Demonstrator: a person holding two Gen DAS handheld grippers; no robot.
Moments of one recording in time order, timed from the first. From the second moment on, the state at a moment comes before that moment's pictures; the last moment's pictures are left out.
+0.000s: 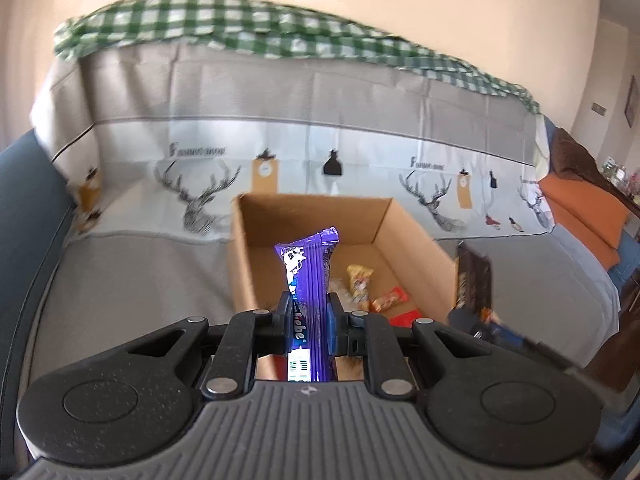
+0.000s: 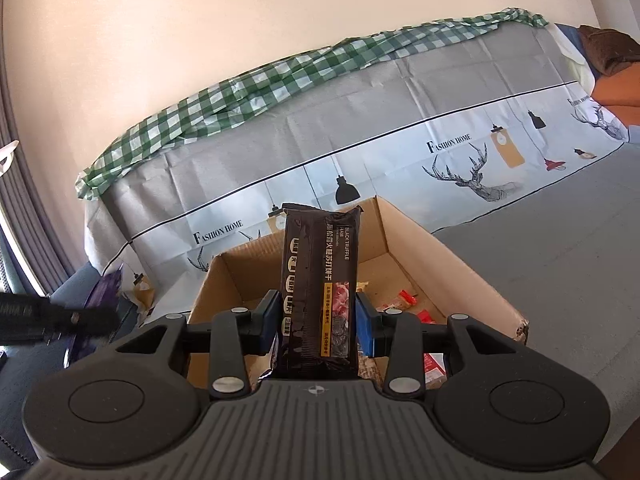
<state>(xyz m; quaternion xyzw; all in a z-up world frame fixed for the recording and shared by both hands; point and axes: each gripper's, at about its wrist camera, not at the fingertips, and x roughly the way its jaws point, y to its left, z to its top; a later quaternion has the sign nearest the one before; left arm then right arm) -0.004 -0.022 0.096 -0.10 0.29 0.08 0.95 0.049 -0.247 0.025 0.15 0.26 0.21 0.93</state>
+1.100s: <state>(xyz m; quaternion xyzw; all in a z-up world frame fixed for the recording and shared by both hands) -0.045 -0.054 0.109 -0.11 0.25 0.10 0.96 0.043 -0.245 0.032 0.14 0.24 0.16 0.95</state>
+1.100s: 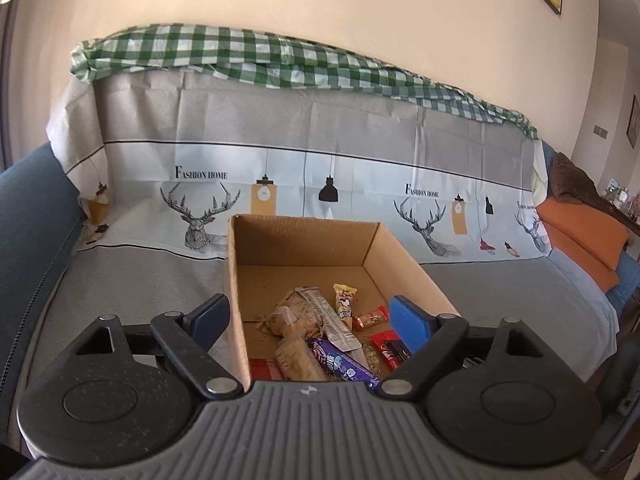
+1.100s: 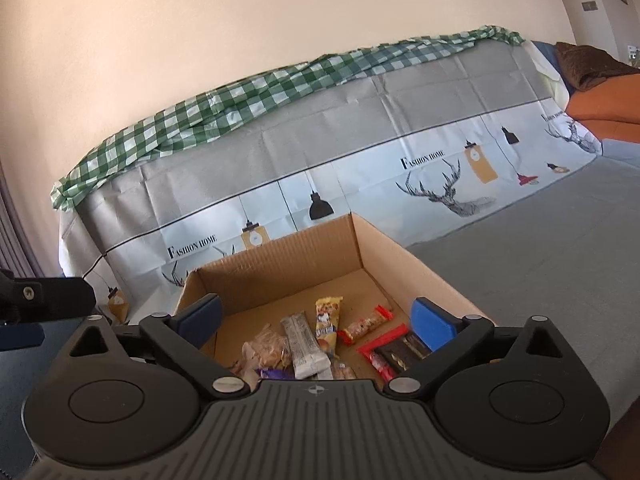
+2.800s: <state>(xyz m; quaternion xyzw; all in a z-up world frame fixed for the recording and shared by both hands) -0.033 -0.067 0.043 -0.10 0.36 0.12 0.92 0.046 -0.278 0.022 0.03 0.32 0.19 0.93</state>
